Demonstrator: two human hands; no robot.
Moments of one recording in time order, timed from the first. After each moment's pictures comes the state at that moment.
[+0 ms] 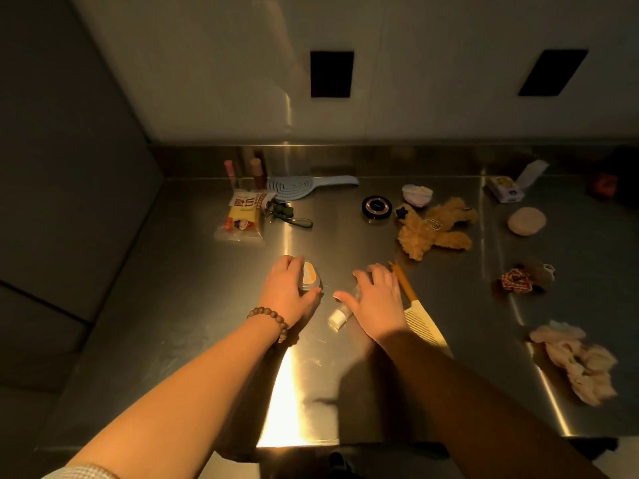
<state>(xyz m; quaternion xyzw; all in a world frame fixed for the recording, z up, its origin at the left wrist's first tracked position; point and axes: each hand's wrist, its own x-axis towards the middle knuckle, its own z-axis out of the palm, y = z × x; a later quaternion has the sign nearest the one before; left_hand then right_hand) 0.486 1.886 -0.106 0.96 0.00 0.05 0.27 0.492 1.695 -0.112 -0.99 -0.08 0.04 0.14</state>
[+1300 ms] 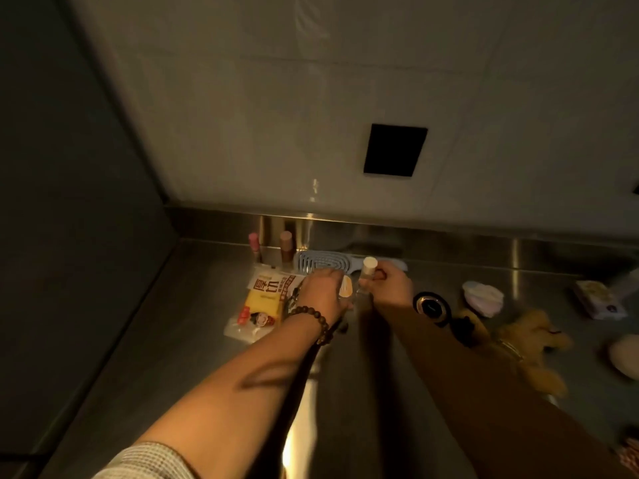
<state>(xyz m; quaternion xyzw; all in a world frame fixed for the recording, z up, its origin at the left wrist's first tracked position) 0.706 1.920 -0.097 0.97 -0.01 0.02 0.24 0.747 1.777 -0.098 -0.88 0.03 0.05 0.47</state>
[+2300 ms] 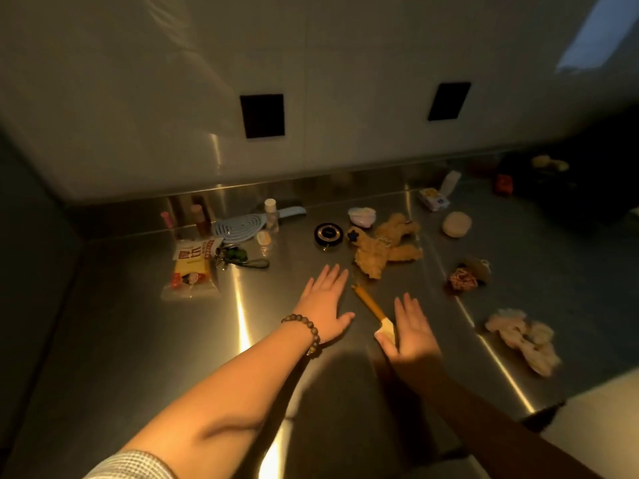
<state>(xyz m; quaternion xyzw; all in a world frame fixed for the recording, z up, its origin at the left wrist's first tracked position) 0.544 1.802 -0.095 0.94 -0.27 -0.08 0.20 0.448 1.619 -0.100 -0.98 0.10 0.06 0.18</state>
